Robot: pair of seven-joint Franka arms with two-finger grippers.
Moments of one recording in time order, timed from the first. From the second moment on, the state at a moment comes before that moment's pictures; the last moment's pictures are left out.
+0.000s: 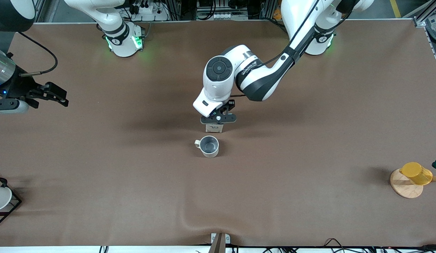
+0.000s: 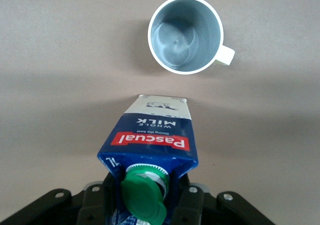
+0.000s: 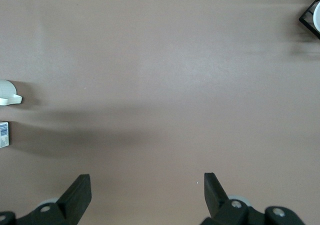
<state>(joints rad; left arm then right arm) -0.57 0.66 -0.33 -1.35 0.09 1.97 -0.94 0.07 -0.01 -0.04 -1.67 0.01 1.68 -0.02</state>
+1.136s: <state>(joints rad) -0.57 0.68 -0.33 -1.35 0.09 1.98 -0.94 0.04 -0.02 -0.06 -1.63 0.01 1.62 -0.10</state>
